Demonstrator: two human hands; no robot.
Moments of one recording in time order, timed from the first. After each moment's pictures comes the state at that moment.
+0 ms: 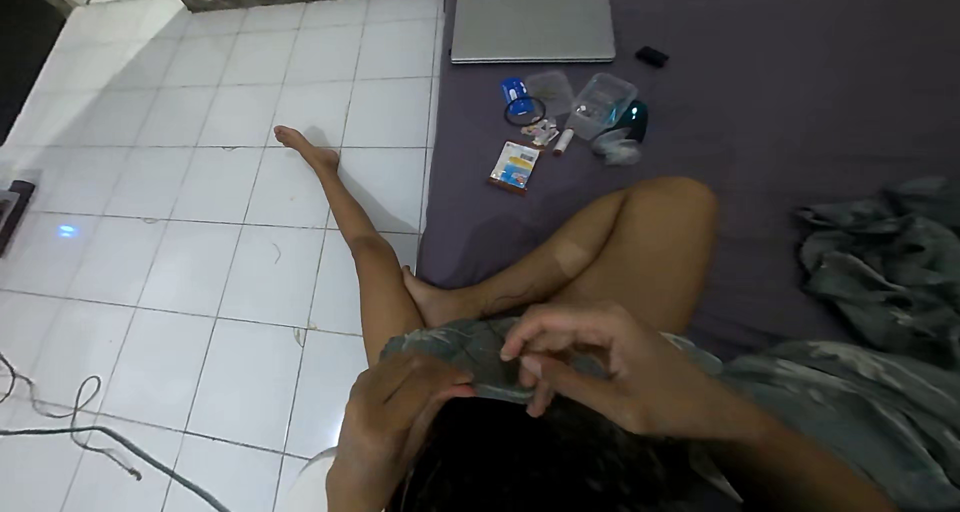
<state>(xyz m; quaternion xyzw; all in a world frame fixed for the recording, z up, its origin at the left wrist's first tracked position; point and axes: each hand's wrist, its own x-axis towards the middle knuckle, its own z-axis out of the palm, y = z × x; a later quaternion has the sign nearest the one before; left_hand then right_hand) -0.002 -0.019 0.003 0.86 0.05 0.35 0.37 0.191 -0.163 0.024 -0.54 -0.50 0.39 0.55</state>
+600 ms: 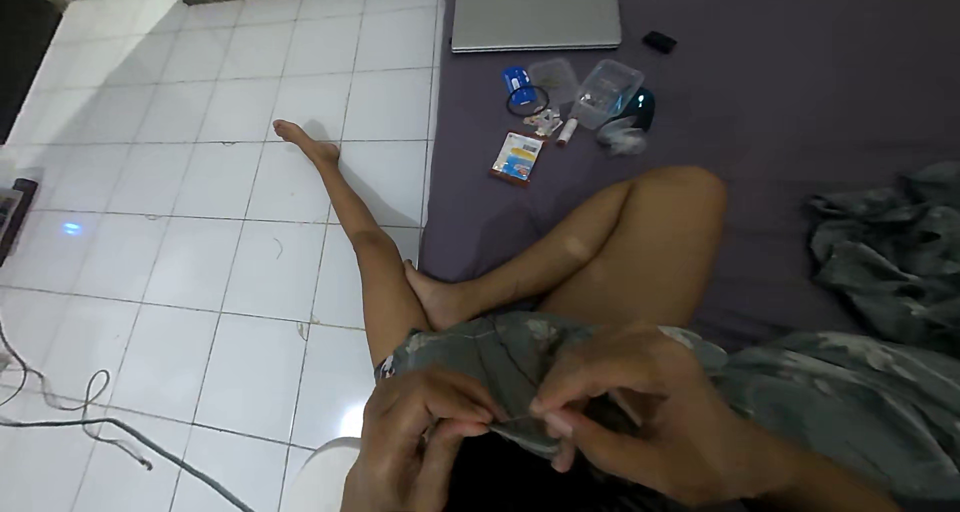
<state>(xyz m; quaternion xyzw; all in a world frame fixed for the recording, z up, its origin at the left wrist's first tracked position) 0.001 -0.037 0.013 0.76 0.02 0.34 0.55 0.175 -0.172 0.025 -0.45 -0.54 0.33 0.63</state>
